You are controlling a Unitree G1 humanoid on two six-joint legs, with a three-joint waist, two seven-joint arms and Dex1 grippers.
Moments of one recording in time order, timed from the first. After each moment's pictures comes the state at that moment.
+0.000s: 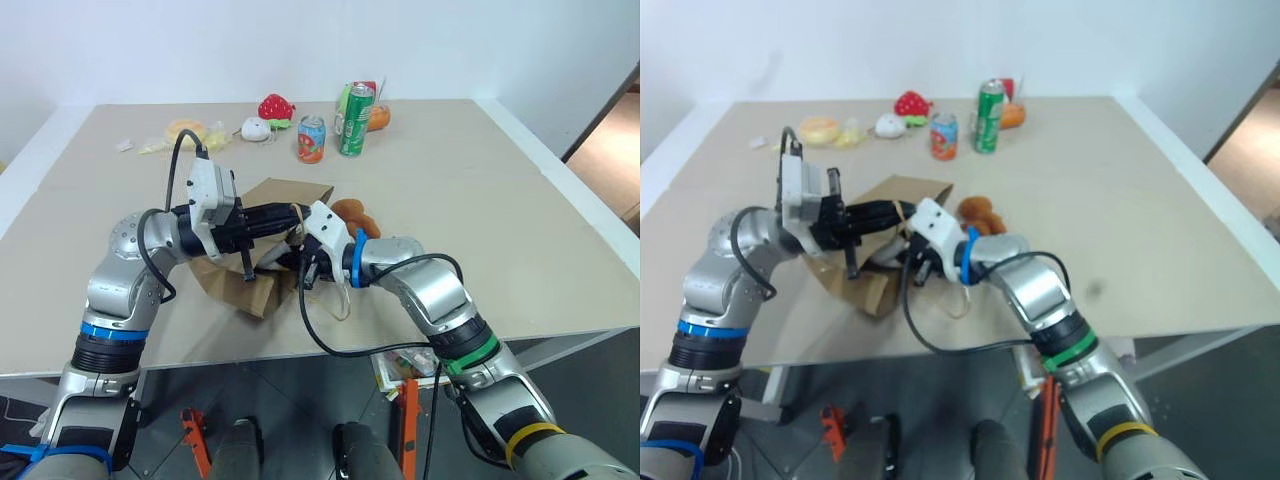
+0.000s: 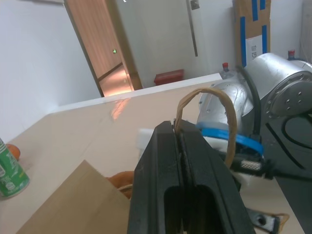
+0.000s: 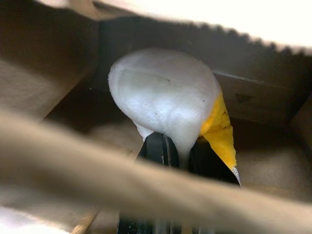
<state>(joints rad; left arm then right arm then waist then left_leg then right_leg) -0.62 0.50 0.00 -0.08 -0.53 0.20 -1.11 -0.77 -0.30 0.38 -0.01 0.19 0.69 0.73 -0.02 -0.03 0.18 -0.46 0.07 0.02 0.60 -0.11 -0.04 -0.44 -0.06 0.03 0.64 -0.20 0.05</state>
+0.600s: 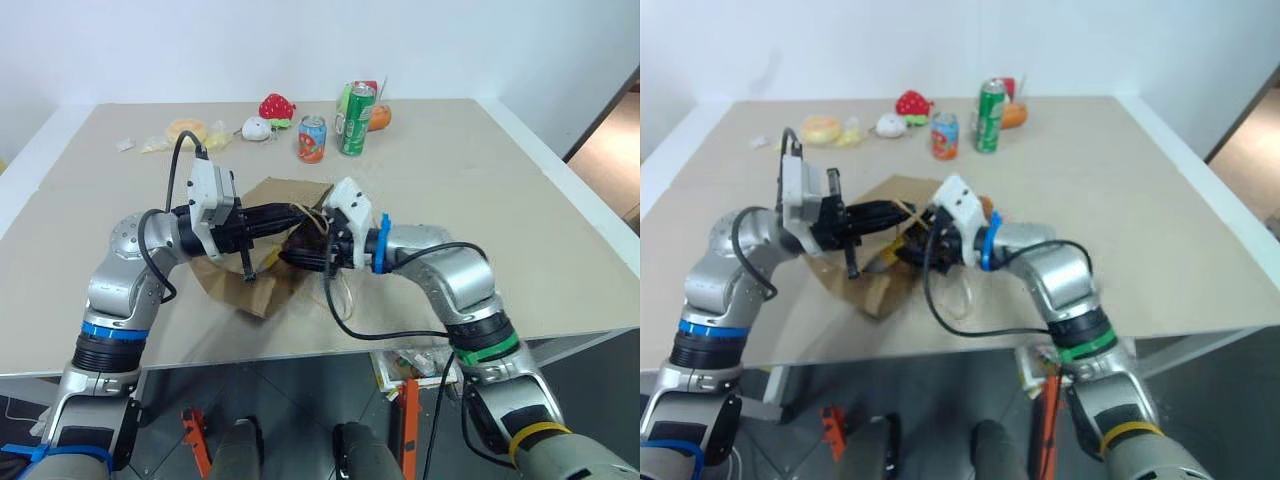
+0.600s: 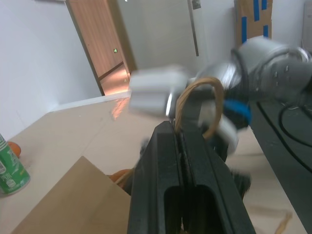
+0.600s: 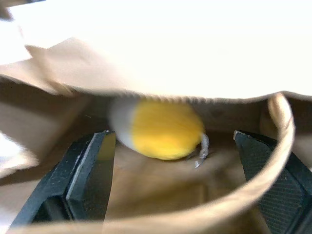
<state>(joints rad) -0.63 0.49 0.00 -0.06 -0.53 0.19 -1.12 -0.73 -0.42 0.18 -0.18 0.38 0.78 0.86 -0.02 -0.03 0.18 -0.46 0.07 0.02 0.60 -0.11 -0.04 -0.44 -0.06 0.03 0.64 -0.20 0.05</state>
